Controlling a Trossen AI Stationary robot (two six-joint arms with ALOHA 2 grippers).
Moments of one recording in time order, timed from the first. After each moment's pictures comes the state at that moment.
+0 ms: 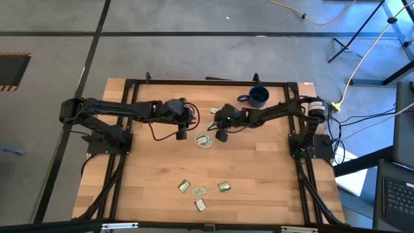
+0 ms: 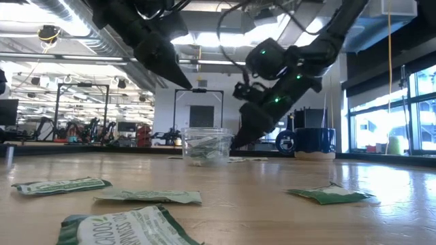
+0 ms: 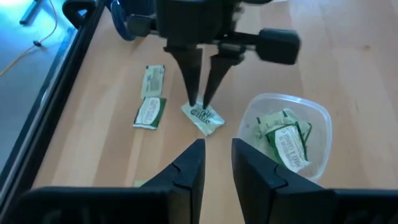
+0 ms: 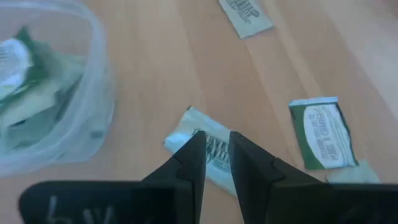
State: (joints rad) left arm 0.17 1.33 0.85 -0.22 -0.09 0.20; right arm -0.22 1.85 0.89 0.19 0.08 -0.02
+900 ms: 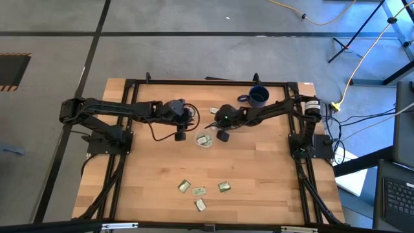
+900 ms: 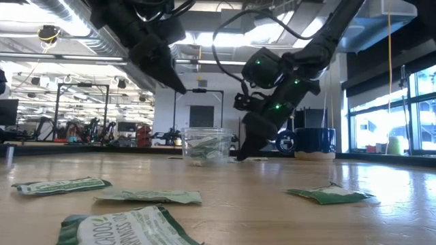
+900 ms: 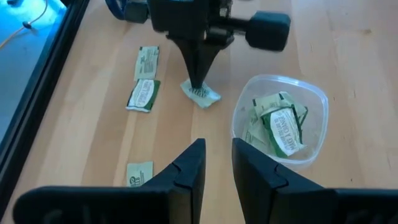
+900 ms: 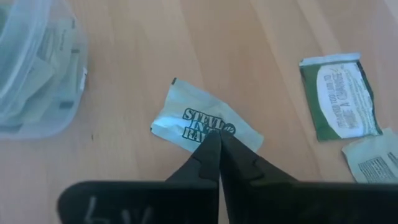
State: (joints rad) left arm 0.17 1.33 0.85 -0.27 -0.09 0.17; right arm -0.24 1.89 0.93 0.07 0.05 0.00
